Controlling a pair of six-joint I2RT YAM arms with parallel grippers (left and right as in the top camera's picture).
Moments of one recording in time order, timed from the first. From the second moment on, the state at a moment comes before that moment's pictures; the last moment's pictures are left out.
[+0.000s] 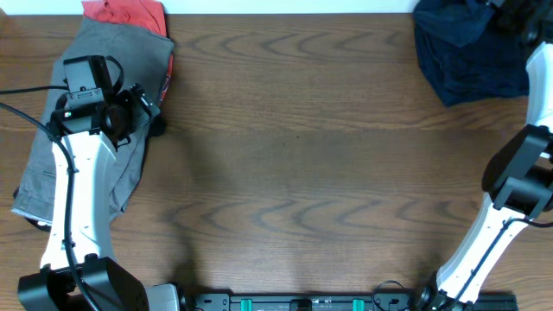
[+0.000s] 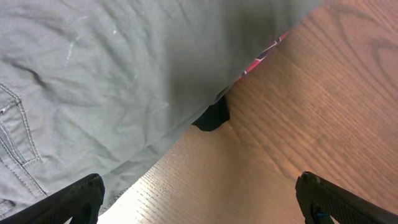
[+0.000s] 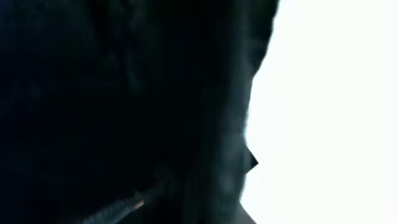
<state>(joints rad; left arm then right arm) 0.21 1.51 1.28 -0.80 -0.06 -0.44 -0.37 2.32 2.18 -0.34 -0.26 -1.27</state>
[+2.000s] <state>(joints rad) 0.21 1.55 1.28 -0.78 -0.06 -0.49 -0.43 2.49 2.15 -0.79 -0.31 -0.28</state>
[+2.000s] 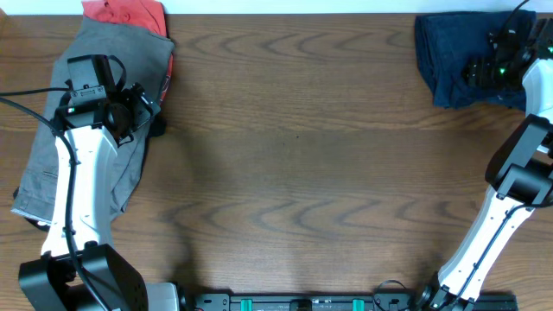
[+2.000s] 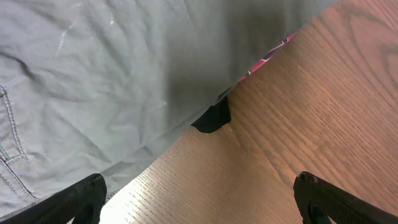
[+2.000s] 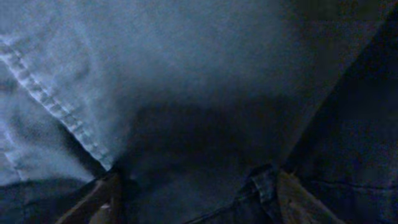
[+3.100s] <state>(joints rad) 0.21 1.56 1.28 -0.78 -0.06 -0.49 -0.15 1.50 2.15 -1.28 -0.49 -0.37</state>
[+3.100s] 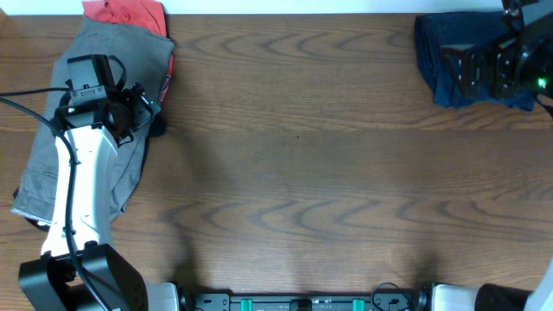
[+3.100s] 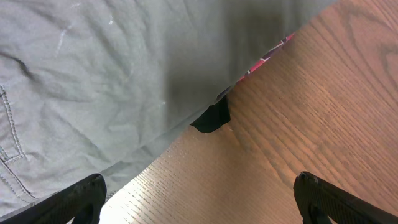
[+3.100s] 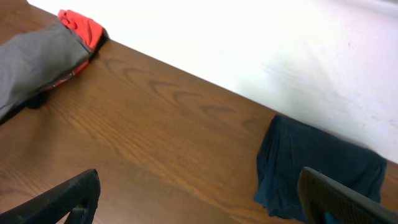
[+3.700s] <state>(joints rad) 0.21 1.56 1.28 -0.78 -0.06 -0.49 -0.11 1.42 2.11 -1.29 -0.47 -0.37</state>
